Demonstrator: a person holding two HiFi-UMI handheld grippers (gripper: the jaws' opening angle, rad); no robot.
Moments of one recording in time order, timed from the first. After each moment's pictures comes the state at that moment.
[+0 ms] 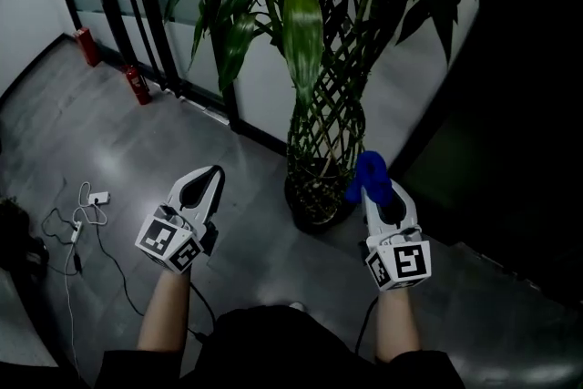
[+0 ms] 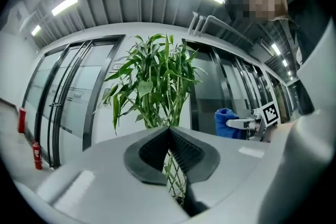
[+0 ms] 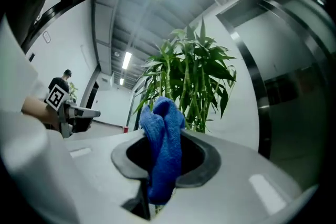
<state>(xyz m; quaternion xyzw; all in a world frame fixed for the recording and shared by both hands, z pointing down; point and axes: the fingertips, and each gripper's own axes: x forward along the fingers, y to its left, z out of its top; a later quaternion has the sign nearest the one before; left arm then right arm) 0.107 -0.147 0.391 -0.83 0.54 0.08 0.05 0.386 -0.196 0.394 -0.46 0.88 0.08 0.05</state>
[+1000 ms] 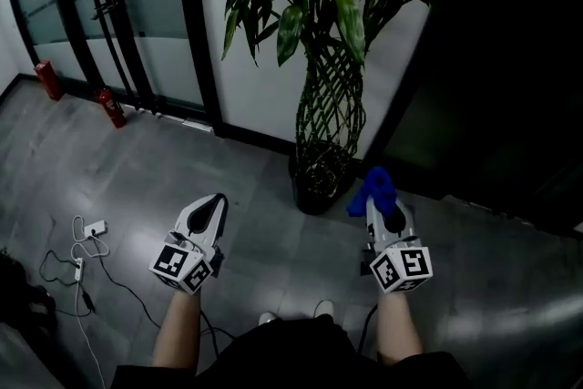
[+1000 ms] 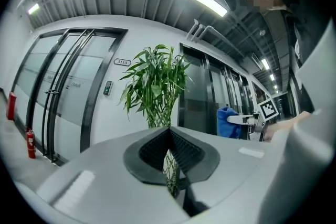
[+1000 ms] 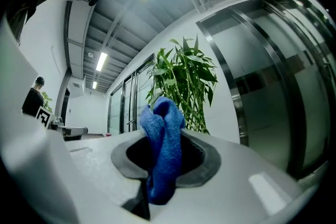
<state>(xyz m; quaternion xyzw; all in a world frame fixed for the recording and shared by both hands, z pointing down) -0.026 0.000 0.431 -0.88 0.48 0.07 0.00 0.290 -0.005 0.418 -0.58 0.81 -0.01 0.08</state>
